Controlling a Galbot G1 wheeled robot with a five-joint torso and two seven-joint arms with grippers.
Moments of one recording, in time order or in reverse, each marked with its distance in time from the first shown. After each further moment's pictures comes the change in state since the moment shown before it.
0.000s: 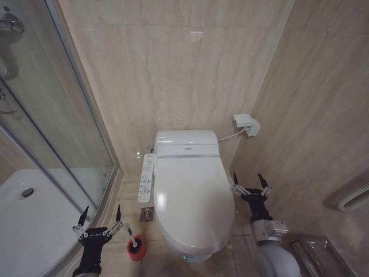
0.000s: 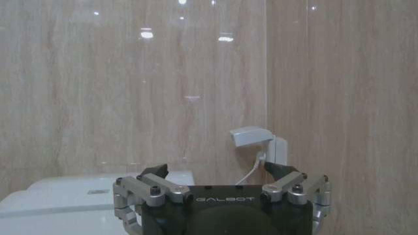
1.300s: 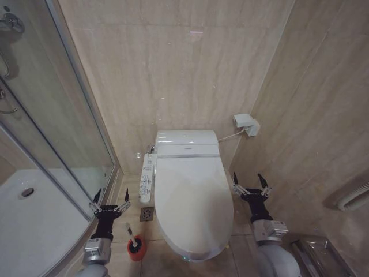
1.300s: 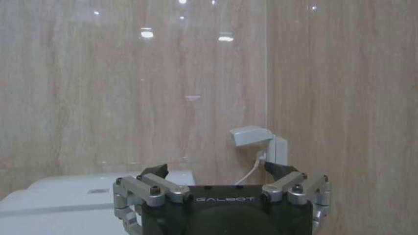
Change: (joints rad) left arm -0.280 -0.019 0.019 0.156 -0.004 0.066 0.097; right arm 0.000 0.000 0.000 -0.001 -0.001 0.000 0.000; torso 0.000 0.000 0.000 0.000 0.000
